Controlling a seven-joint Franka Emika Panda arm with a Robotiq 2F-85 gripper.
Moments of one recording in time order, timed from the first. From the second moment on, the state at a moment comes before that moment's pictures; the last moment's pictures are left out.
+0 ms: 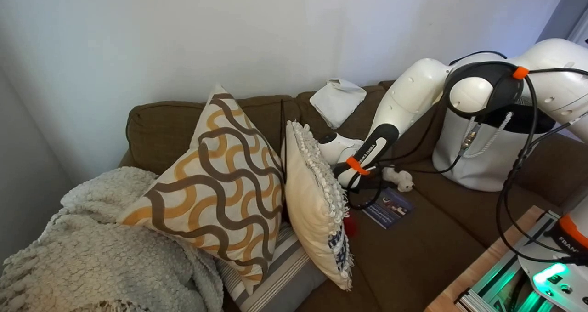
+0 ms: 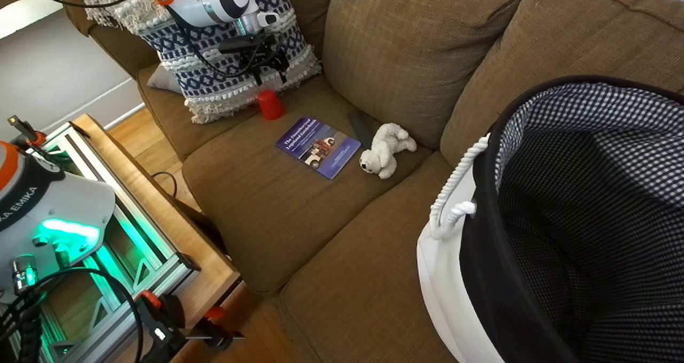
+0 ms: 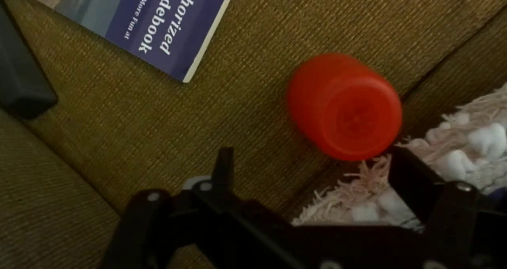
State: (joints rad) arm 0.37 1.12 -0.02 -1.60 -0.31 2.46 0.03
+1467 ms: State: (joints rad) arm 0.24 1.17 0.07 -1.62 -0.39 2.47 -0.45
